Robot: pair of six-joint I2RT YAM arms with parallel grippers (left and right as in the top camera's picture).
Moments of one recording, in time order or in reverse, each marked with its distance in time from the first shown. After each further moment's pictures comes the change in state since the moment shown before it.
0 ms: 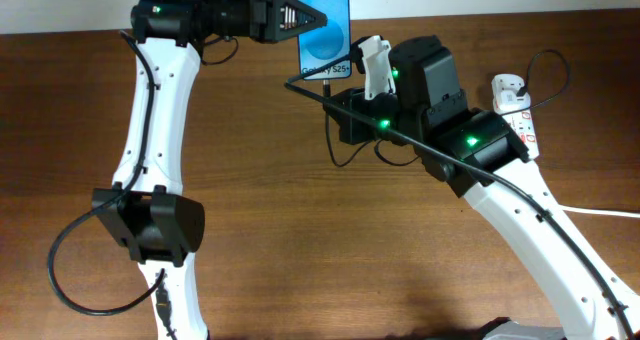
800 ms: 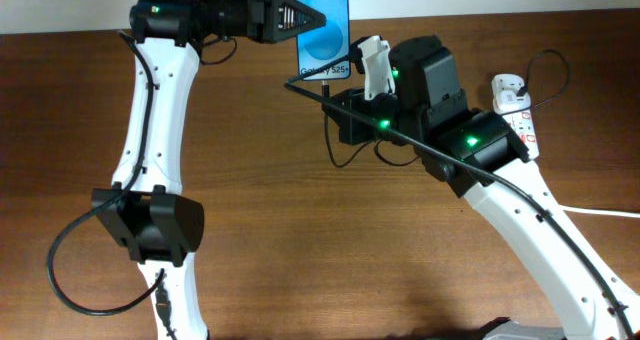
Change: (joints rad) left arm 0.004 0.000 0.000 0.000 0.024 0.000; right arm 0.000 0.000 0.000 0.000 -0.011 0.001
